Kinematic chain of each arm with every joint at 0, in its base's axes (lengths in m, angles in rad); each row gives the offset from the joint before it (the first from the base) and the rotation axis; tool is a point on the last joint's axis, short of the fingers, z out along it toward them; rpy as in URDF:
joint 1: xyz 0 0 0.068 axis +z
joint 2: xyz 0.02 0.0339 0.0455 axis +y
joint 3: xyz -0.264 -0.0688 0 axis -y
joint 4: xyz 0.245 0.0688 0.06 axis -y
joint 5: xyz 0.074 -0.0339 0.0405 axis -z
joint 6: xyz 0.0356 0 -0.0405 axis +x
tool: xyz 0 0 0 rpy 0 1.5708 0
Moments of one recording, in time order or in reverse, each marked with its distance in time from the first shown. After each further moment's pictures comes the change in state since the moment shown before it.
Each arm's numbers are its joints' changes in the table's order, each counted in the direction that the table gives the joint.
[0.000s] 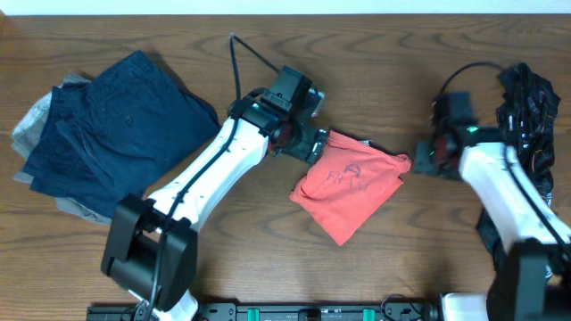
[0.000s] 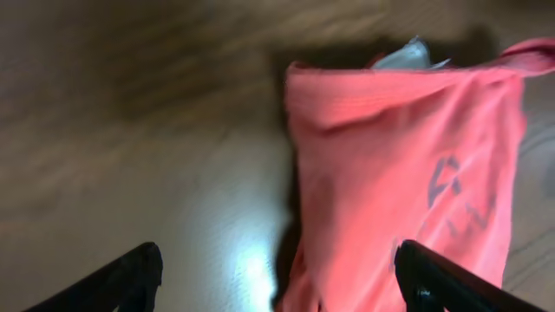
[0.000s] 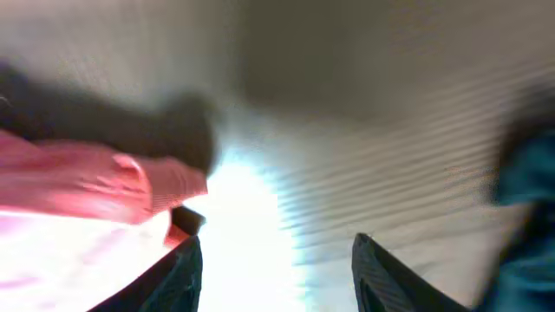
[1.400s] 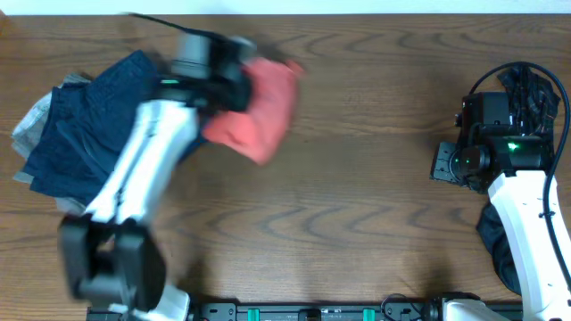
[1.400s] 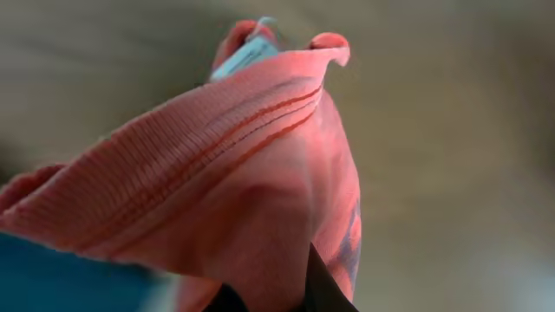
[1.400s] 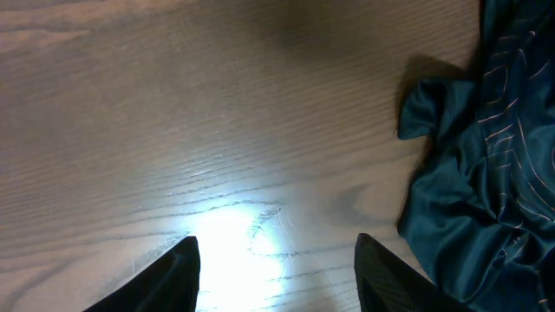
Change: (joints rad) left arm 0.430 -0.128 0.035 0.087 0.068 0.031; right arm -0.016 -0.217 0.067 -0.250 0.003 0.000
